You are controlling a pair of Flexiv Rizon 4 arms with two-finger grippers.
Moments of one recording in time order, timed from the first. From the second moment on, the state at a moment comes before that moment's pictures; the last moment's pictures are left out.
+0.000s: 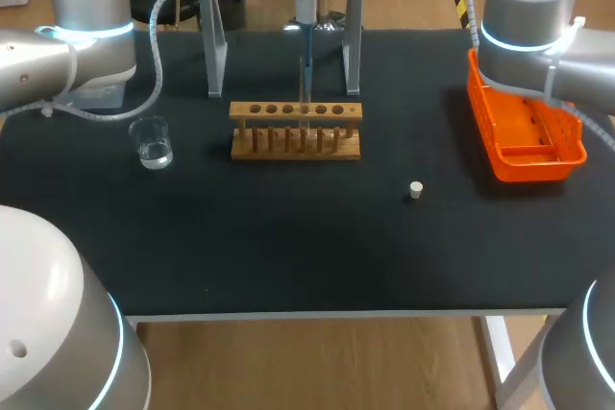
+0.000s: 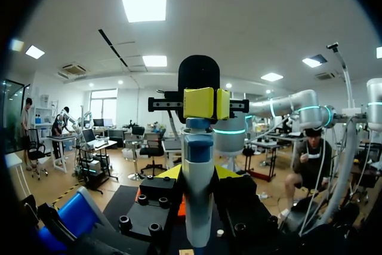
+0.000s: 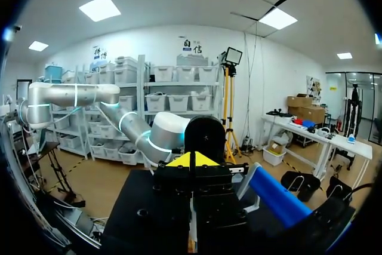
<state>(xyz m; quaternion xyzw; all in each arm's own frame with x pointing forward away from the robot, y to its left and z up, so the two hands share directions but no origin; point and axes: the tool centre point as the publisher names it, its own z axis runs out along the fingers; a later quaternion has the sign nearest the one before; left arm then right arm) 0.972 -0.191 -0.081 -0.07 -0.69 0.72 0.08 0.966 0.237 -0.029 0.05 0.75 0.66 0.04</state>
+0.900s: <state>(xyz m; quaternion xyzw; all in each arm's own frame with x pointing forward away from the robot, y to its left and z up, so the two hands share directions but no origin) 0.973 -0.191 -0.076 -0.07 -0.69 0.72 0.08 0.939 0.155 -0.005 -0.01 0.72 0.68 0.12</state>
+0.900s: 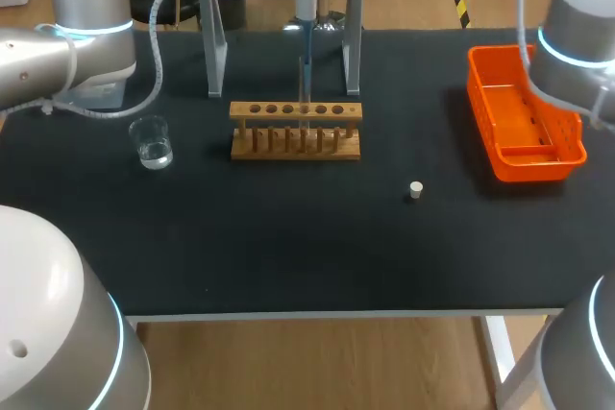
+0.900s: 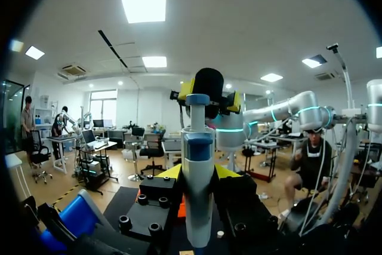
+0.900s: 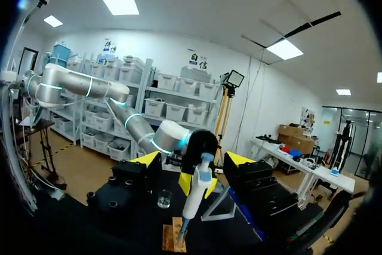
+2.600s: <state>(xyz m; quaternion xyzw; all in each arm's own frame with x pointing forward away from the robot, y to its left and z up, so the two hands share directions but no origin) 0.973 -0.191 -0.076 -0.07 -0.69 0.72 0.08 0.960 0.209 -0.275 0.02 0.84 0.54 0.06</state>
